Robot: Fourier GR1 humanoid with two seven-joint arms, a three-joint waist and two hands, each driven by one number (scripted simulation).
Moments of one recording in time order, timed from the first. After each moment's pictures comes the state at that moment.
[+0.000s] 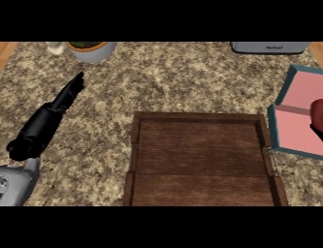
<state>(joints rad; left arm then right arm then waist) -0.22 0.37 -0.13 -1.53 0.00 -0.09 -0.09 -0.25 -0.80 -0.03 -1.72 0.29 0.13 -0.18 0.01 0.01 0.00</state>
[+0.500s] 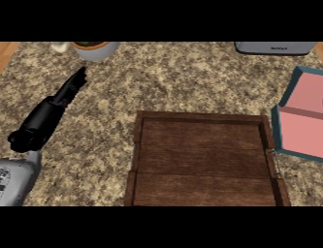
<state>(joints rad) -0.27 0.36 -0.12 -1.50 -0.01 -0.11 -0.08 -0.45 -0.90 0.08 -1.25 0.44 0.33 -0.37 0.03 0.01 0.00</state>
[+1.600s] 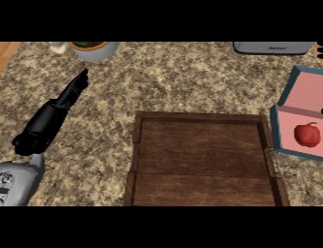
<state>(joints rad) -0.25 0.33 -0.11 -1.52 -0.03 -0.11 -0.07 -0.72 -0.74 -0.08 -0.60 0.15 0.55 -0.65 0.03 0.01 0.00</state>
